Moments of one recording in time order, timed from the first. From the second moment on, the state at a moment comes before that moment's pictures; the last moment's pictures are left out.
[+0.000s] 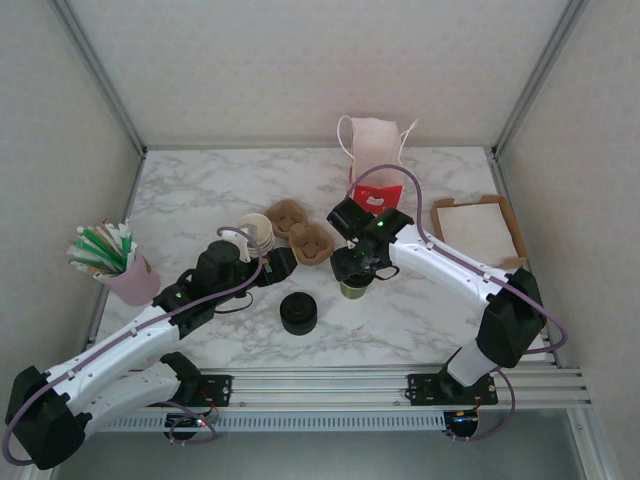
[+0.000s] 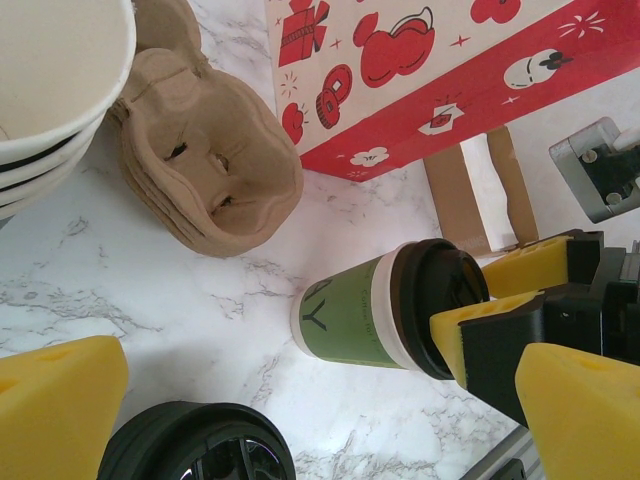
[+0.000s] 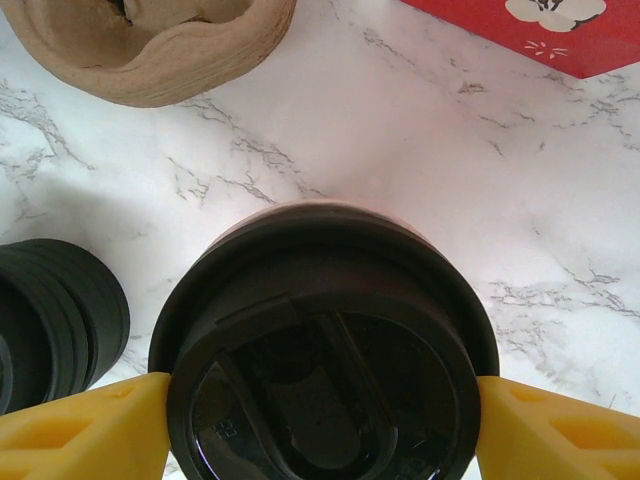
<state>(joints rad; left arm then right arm) -0.64 0.90 0.60 -0.17 0.07 -0.86 0.82 1.57 1.34 -1.07 0.13 0.41</state>
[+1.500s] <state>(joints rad) -0.64 0.90 0.60 -0.17 0.07 -0.86 0.81 1.60 1.33 -1.05 0.12 0.41</state>
